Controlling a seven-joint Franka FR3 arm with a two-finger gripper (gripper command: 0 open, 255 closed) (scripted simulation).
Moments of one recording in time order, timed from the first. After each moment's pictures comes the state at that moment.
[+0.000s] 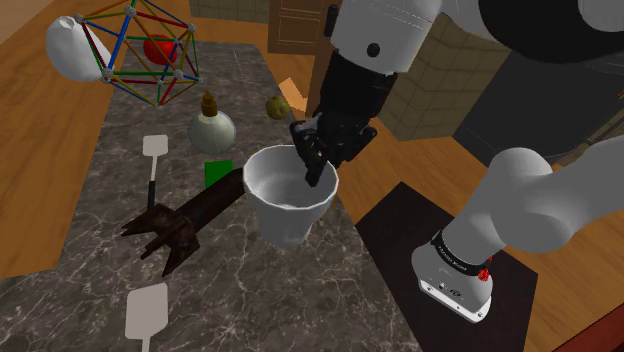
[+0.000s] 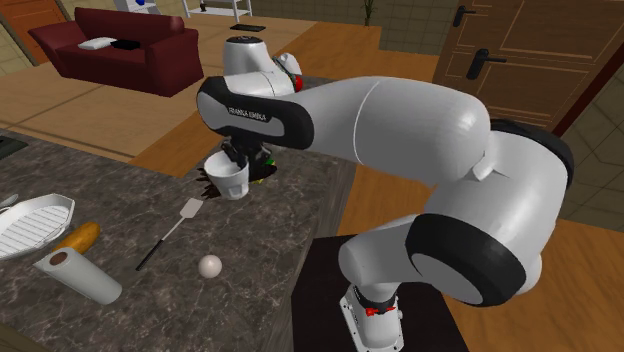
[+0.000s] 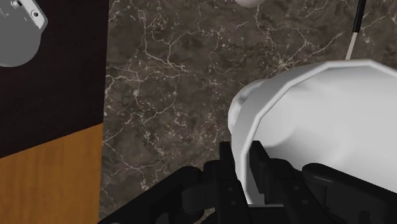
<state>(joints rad) 0.30 -0.60 0.46 -2.34 0.39 1.90 0.86</state>
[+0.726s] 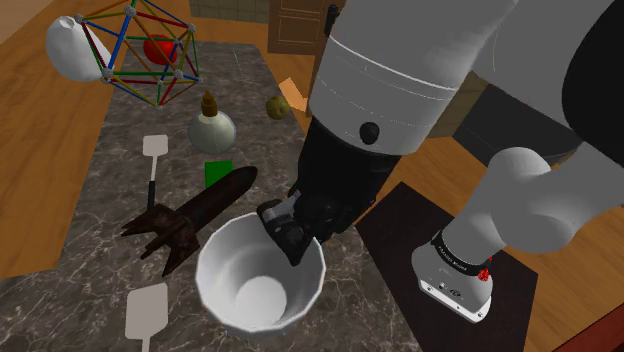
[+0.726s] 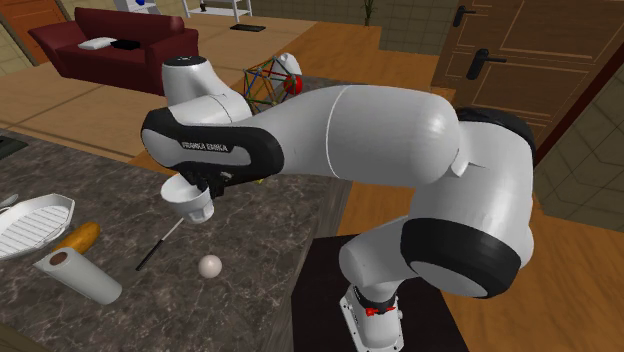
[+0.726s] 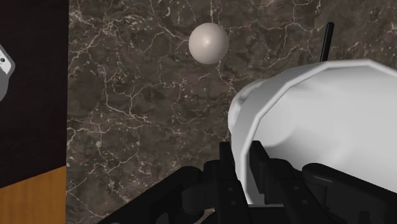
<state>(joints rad) 0.33 -0.51 0.67 -2.25 0.42 1.97 1.09</state>
